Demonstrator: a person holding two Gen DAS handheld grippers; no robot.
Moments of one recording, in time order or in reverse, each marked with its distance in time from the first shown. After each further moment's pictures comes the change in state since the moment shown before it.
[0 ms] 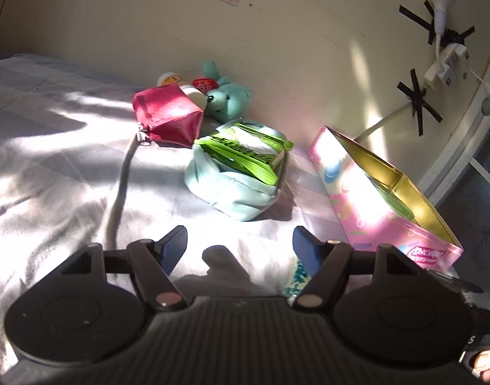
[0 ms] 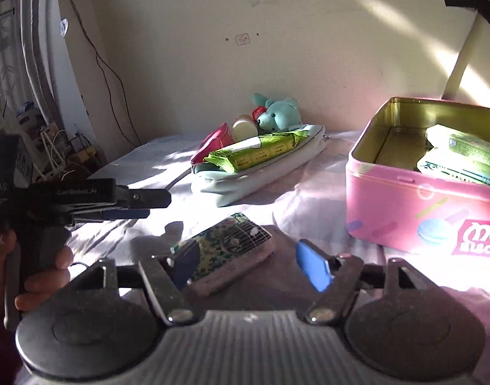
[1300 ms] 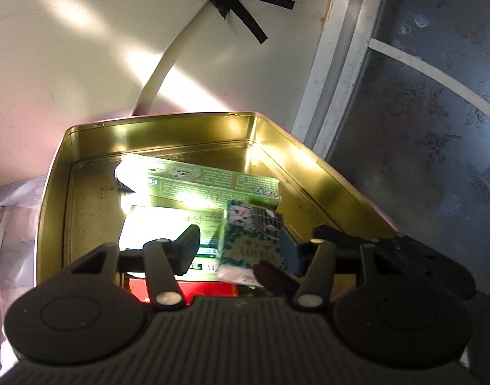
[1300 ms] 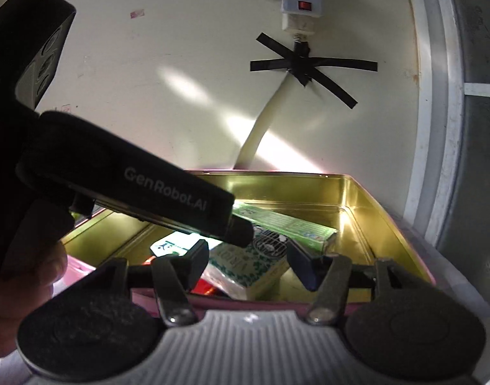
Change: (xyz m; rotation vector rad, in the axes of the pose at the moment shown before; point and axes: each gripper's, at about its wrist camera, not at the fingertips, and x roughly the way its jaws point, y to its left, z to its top) left arm 0.168 -0.273 0.028 0.464 0.158 -0.217; right arm -0.073 -0.137 0.012 0.070 -0.250 -0.569
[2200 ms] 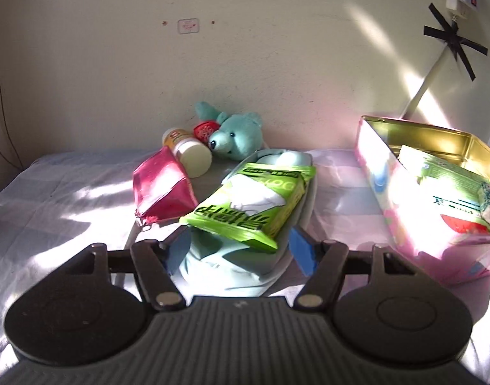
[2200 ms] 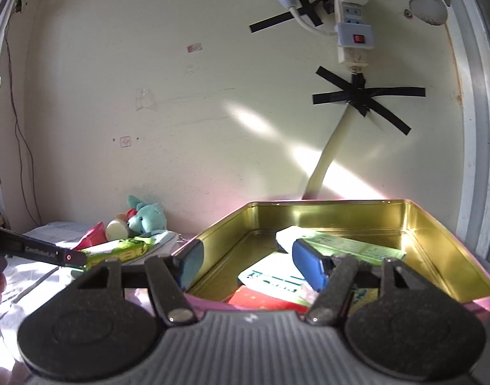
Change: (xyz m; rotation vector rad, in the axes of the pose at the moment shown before) left arm -0.138 0.154 -0.100 -0.206 -0.076 0.633; right arm -0.025 0.060 0.011 0.008 -0.094 0.225
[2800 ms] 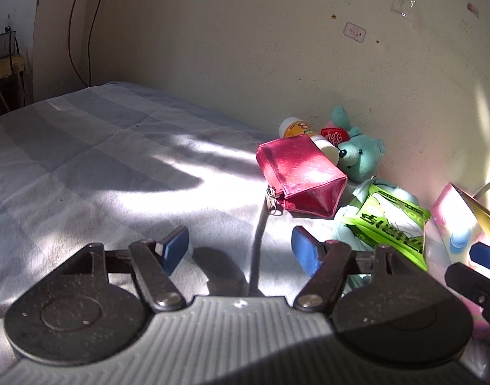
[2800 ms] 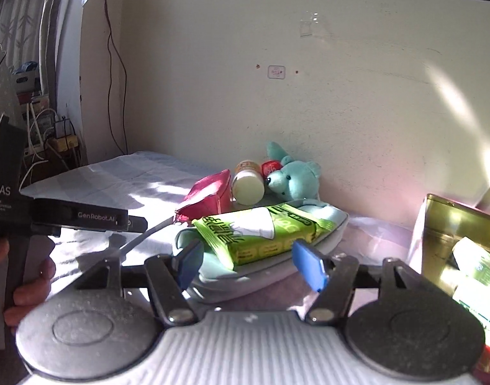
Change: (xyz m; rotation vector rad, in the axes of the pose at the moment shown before) left arm 0.021 0.127 -0.029 -0.385 -0.022 0.055; right arm 0.108 0.186 0.001 -0.278 0.209 0.286
